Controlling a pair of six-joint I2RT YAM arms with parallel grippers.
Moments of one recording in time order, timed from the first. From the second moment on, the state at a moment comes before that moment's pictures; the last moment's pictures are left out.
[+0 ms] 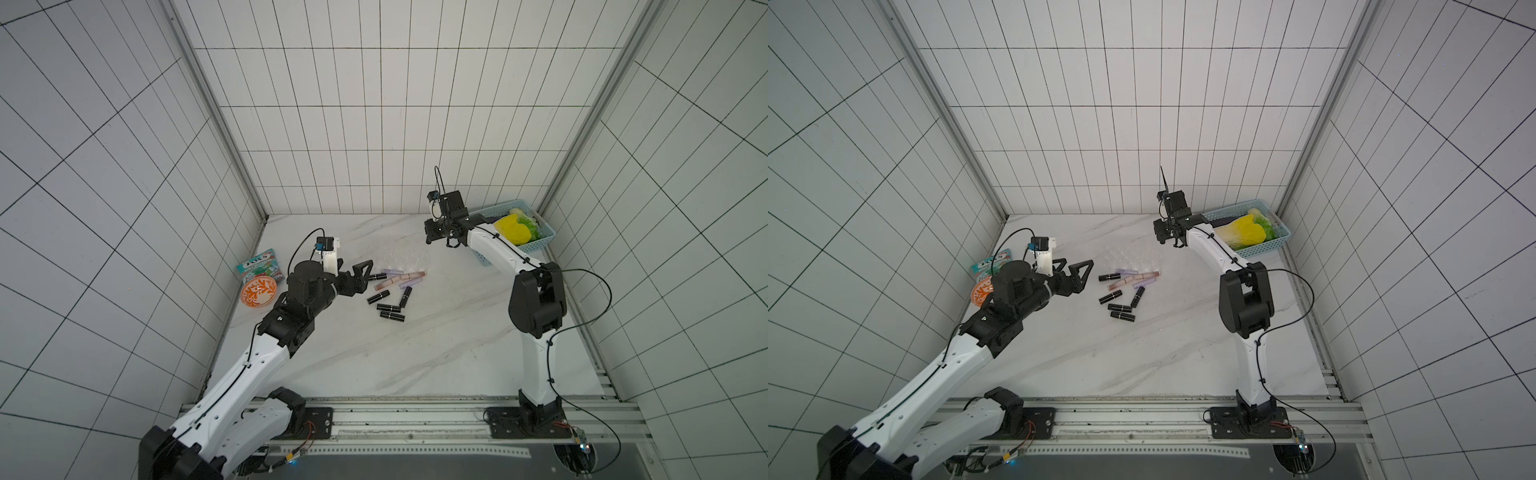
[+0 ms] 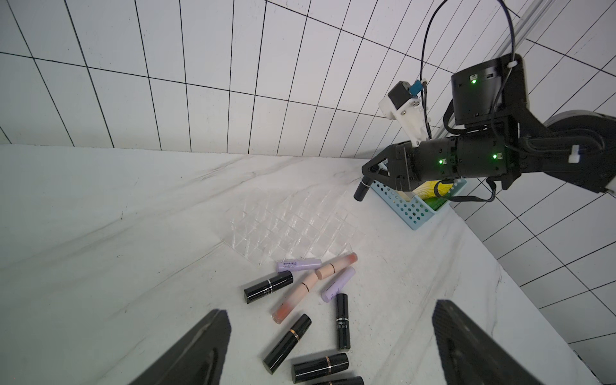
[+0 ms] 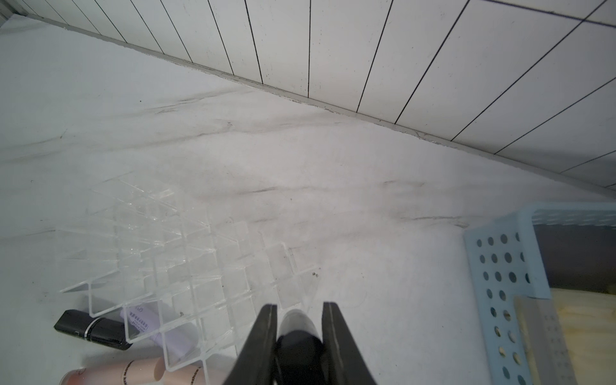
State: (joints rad) left arm -0.42 0.94 0.77 -0.11 0.08 -0.35; right arm 0.50 2.11 1.88 -0.51 -0.01 0.02
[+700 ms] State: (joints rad) left arm -0.42 0.94 0.77 -0.10 0.08 -0.35; right arm 0.55 2.16 1.88 -0.49 -0.04 0.03
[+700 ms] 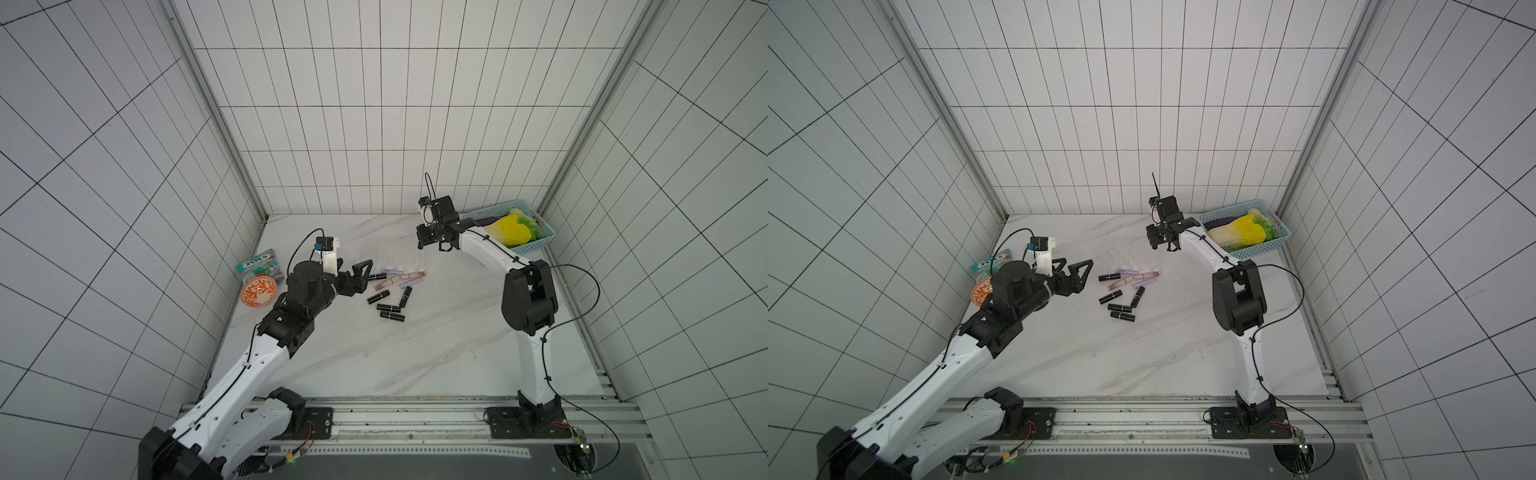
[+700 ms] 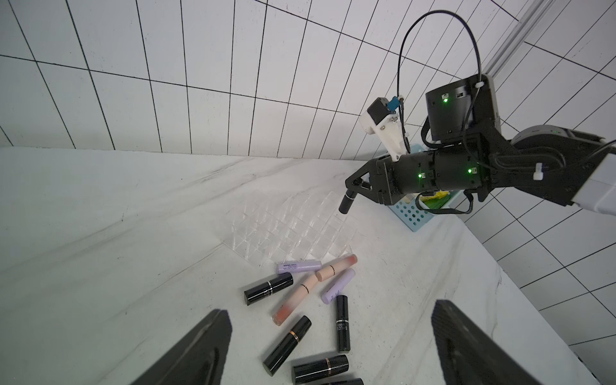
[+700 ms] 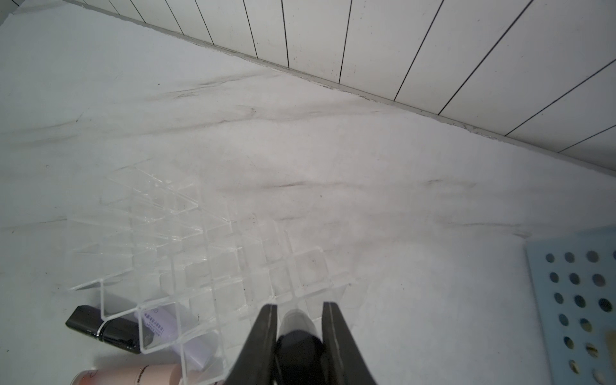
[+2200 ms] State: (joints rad) left arm -0.42 0.93 0.76 -0.10 0.08 -0.35; right arm 0.55 2.13 1.78 -0.40 -0.02 0.01
